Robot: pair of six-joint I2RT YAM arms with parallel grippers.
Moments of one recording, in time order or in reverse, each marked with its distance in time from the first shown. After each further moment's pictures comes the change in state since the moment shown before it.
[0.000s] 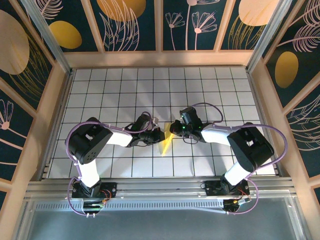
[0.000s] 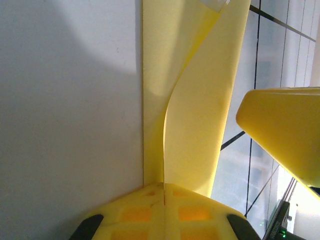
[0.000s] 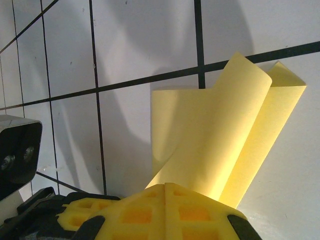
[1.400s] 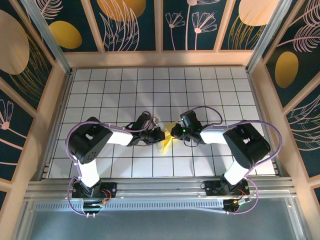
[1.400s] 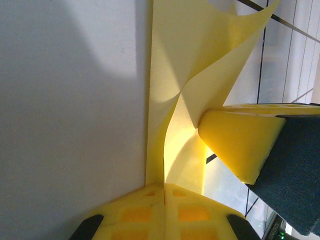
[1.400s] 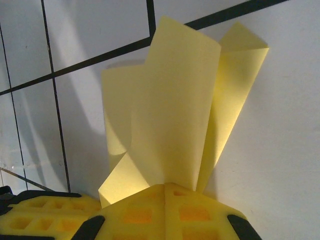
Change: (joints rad) left arm 0.000 0.006 0.021 -0.040 0.002 -0.011; right arm 0.000 0.050 -0.044 0.037 0.000 0.001
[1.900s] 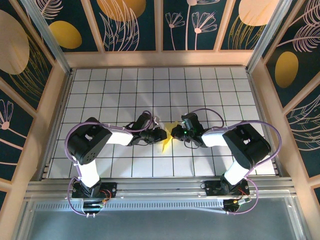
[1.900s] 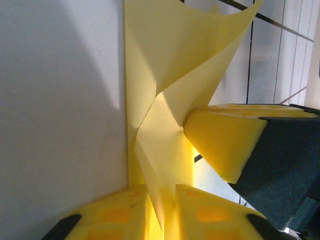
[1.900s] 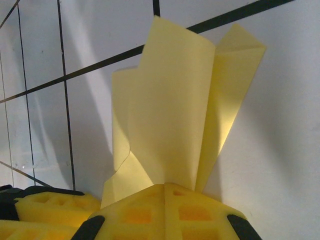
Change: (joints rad) left arm -0.006 -0.021 0.017 -0.018 -0.003 0.007; right arm -0.001 -0.004 -0.078 0.143 0.000 0.014
